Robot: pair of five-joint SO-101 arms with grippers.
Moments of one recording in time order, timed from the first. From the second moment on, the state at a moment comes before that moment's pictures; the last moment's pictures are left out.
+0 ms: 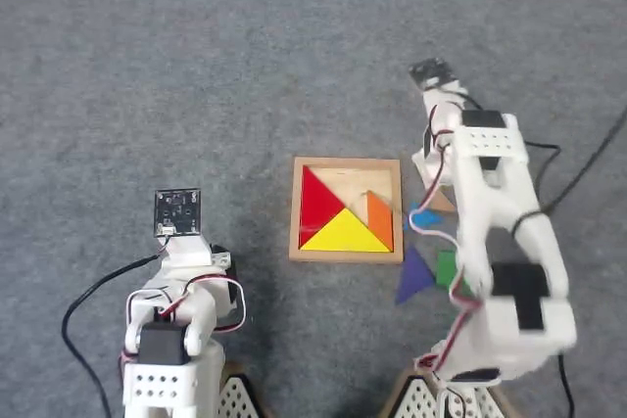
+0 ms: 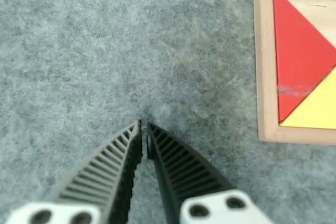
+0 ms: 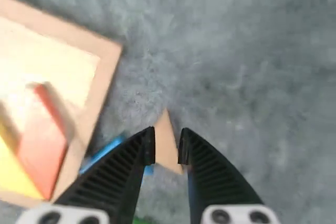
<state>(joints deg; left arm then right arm) -4.2 -103.1 97.1 72.2 11.1 -3.5 3.2 17.1 62.1 20.4</state>
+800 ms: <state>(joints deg) -4.2 -103.1 97.1 72.2 11.1 -5.5 -4.9 29.9 65.5 23.1</state>
